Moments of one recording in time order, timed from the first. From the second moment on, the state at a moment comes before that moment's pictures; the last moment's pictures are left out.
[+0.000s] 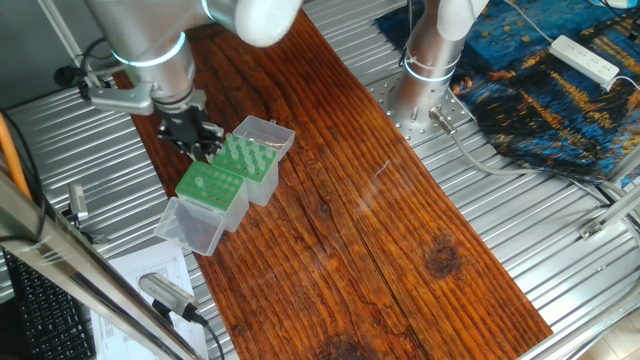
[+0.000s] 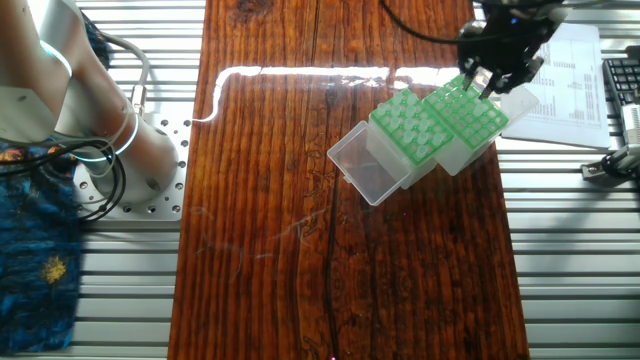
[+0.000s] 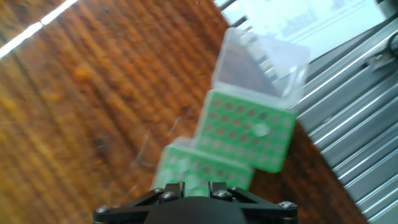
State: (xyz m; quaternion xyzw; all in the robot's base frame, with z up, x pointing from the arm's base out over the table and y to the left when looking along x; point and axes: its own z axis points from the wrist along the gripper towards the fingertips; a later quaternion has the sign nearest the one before) arm 0.599 0.040 0.205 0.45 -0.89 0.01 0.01
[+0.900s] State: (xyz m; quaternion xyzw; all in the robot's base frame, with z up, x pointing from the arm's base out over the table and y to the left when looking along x) arm 0.632 0.037 0.169 0.39 -0.92 0.00 0.01
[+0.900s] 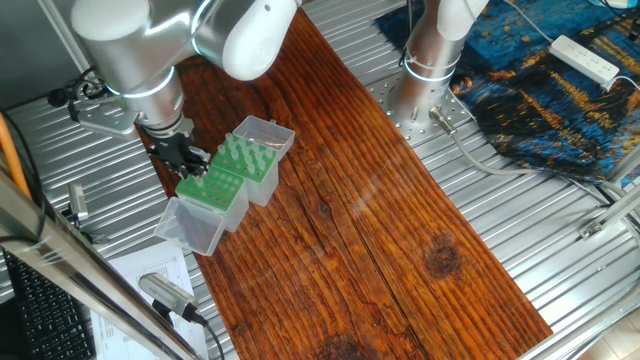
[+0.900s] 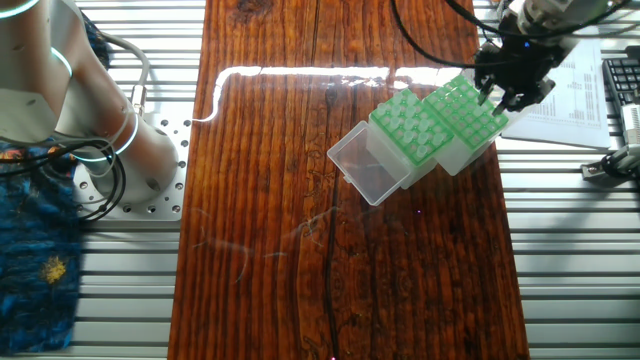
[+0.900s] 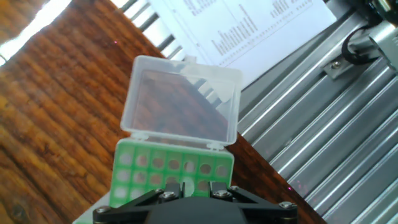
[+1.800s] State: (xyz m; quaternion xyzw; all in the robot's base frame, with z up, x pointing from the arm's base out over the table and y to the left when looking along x) arm 0.623 0.044 0.153 0.36 -0.93 -0.01 0.01
